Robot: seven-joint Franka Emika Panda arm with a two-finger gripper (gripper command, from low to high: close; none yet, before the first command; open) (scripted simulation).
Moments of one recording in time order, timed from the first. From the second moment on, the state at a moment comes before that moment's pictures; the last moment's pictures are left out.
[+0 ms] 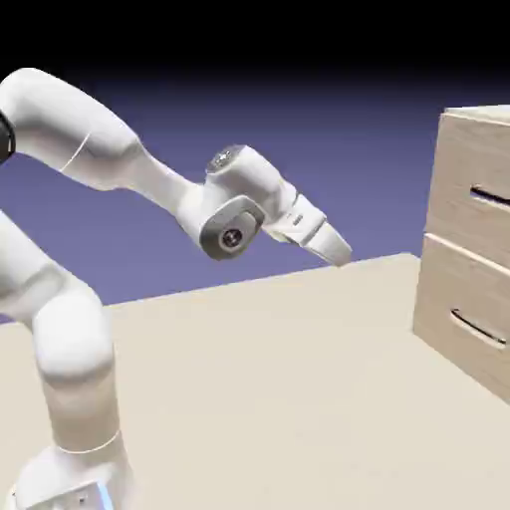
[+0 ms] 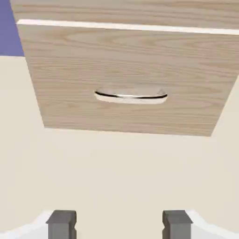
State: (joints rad) arm -0.03 -0.59 0.02 -2.79 0.05 3.03 0.69
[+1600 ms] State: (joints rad) arm -1.58 -1.36 1.00 -1.96 2.14 2.61 -1.28
